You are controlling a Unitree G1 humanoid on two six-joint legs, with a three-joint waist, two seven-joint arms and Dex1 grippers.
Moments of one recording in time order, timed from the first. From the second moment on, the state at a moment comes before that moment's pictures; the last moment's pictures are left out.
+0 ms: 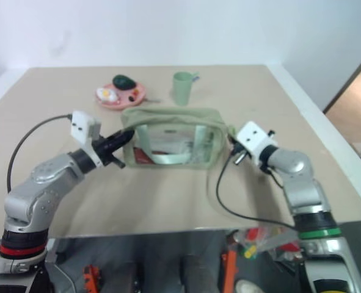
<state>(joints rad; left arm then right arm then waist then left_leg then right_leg) -0.41 0.41 0.07 -0.35 -0.53 0.67 -0.42 -0.49 -0.64 0.04 0.14 -0.05 0.16 0.62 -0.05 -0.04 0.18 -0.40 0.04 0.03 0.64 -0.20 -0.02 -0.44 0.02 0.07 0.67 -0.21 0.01</state>
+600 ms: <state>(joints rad) -0.48 0.48 0.08 -0.28 -0.52 0.69 -0.50 -0.52 -0.71 -0.17 0.09 0.22 0.24 0.75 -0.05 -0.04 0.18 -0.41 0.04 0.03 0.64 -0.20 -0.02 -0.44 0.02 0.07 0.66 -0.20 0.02</state>
